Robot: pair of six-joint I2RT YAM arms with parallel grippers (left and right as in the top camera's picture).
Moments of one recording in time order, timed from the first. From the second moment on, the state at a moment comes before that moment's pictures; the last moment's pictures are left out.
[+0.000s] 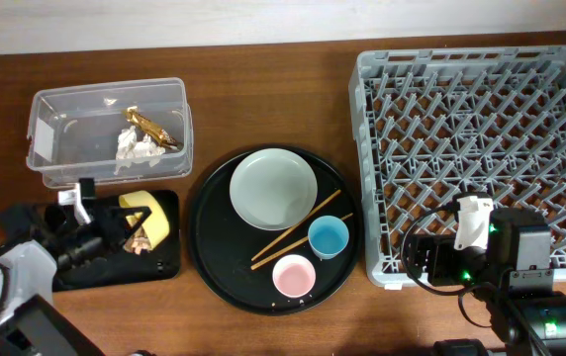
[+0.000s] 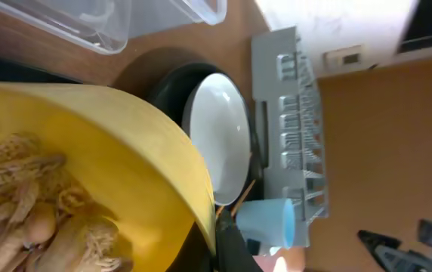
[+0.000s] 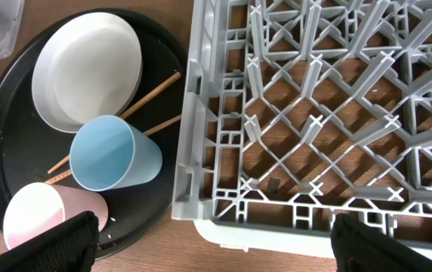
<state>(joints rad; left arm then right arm) 0.63 1.55 0.82 -0.74 1.15 0.20 0.01 0.71 0.87 -1.06 -0.22 0.11</state>
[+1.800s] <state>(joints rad) -0.43 1.71 1.11 -0.40 0.41 -0.05 0.01 0.71 0.87 -1.07 -0.23 0.11</state>
